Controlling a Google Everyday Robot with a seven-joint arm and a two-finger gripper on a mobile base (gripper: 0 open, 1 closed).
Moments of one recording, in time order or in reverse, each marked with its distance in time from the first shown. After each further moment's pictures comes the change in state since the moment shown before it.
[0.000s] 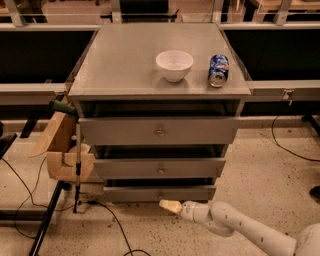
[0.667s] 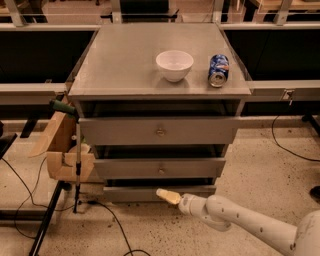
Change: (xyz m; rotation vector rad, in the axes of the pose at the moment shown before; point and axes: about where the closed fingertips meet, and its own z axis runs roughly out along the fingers) arm -0.027 0.024 -0.007 0.101 -0.067 0.041
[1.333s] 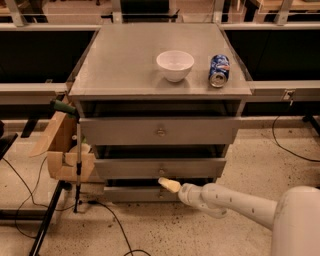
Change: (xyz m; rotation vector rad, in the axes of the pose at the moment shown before) arm -0.043 -0.006 0.011 0.124 -0.047 0.104
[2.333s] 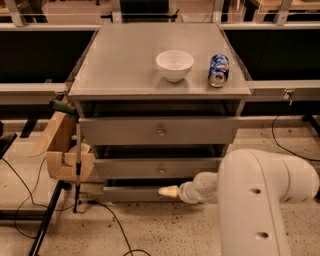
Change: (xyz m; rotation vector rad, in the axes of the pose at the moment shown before) arm 0.005 -0.042 0.003 0.273 0.190 -0.272
